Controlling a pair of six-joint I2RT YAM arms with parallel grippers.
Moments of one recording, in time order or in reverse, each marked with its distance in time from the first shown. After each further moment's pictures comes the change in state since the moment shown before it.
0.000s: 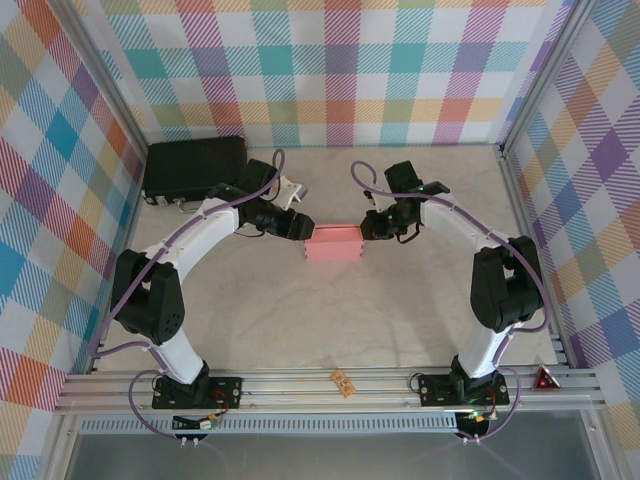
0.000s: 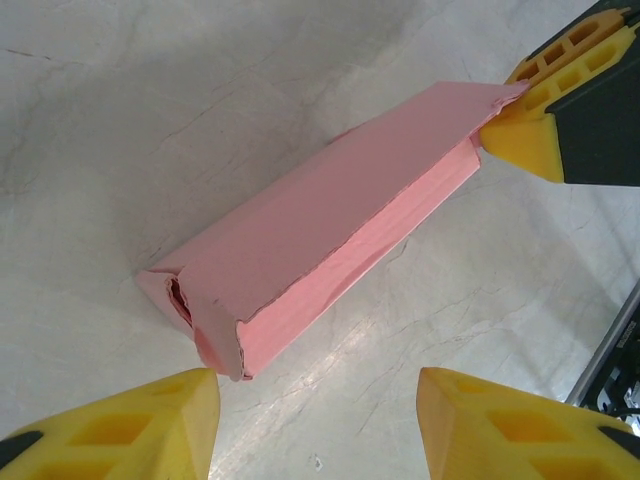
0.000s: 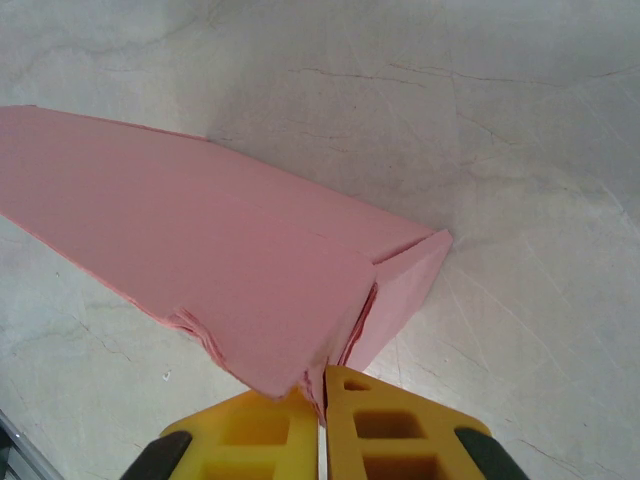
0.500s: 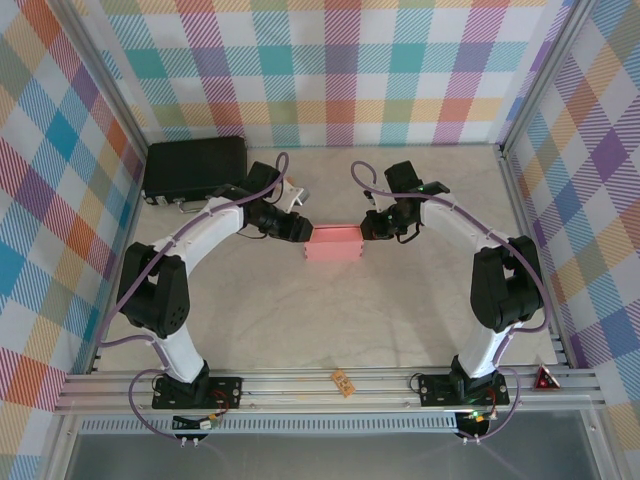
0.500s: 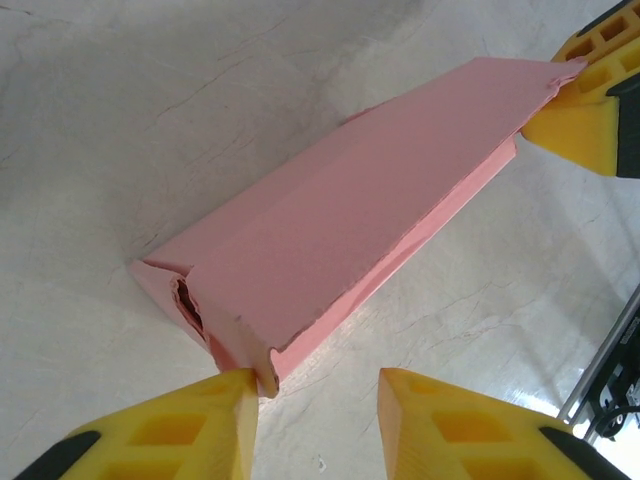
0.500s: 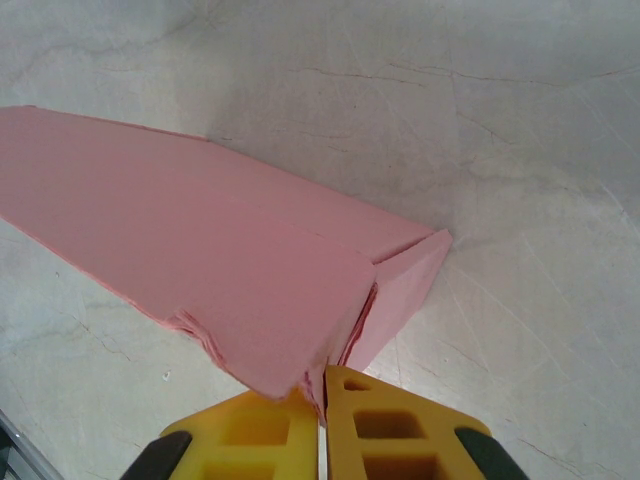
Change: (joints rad) left arm 0.000 0.051 0.000 -0.001 0.014 -0.005; right arm 0.000 0.000 0.000 0.000 0.000 0.000
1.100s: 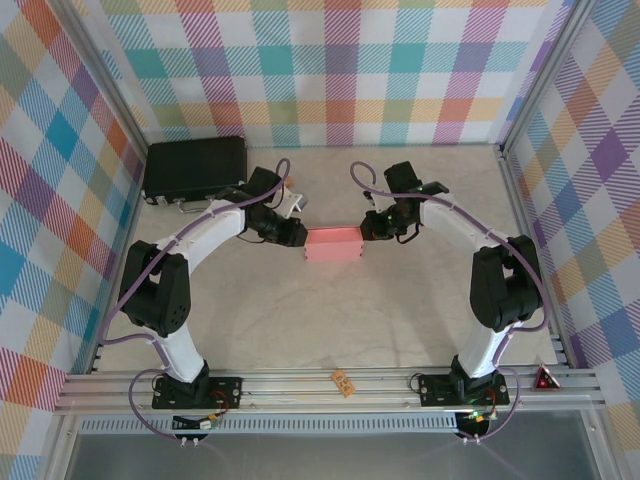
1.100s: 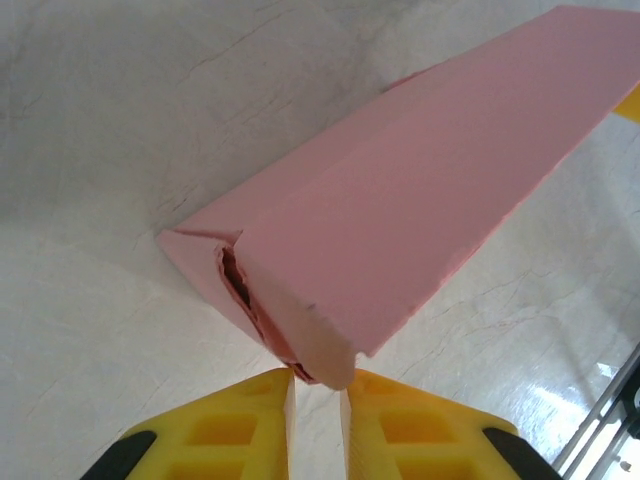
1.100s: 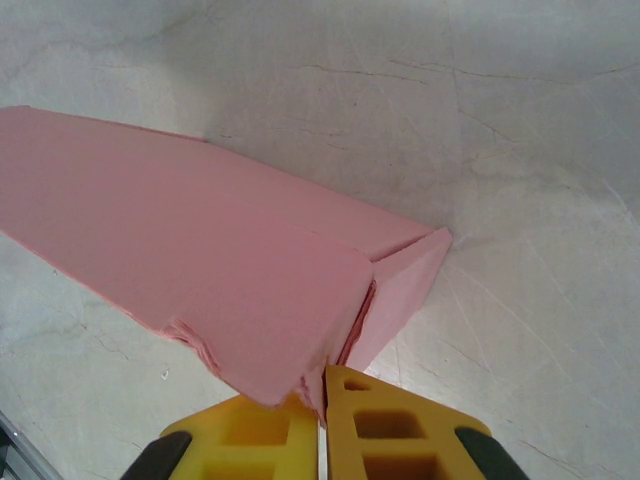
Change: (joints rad) left arm 0.000 0.010 -0.038 -0.006 -0.048 0.000; right arm 0.002 0.005 0.000 -0.001 0.000 -0.003
